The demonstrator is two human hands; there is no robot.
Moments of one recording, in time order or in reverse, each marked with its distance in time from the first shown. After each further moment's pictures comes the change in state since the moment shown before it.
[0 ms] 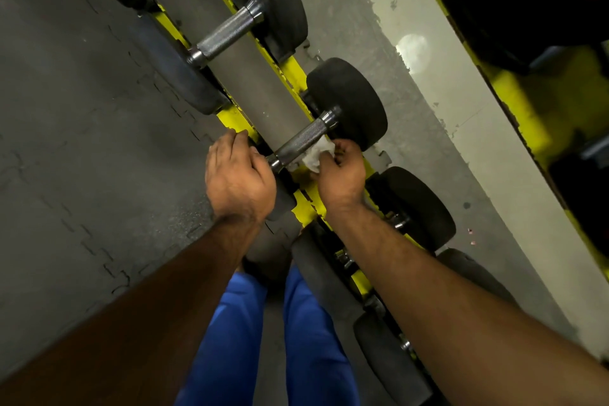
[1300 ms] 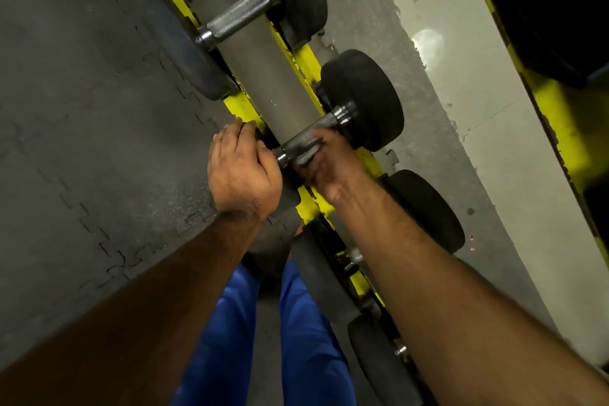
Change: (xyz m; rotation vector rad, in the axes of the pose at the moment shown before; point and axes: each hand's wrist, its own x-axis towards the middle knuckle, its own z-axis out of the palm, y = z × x) left_hand -0.001 0.000 0.001 0.005 0.010 0.010; right_hand 0.023 -0.024 0.018 0.375 -0.406 0.551
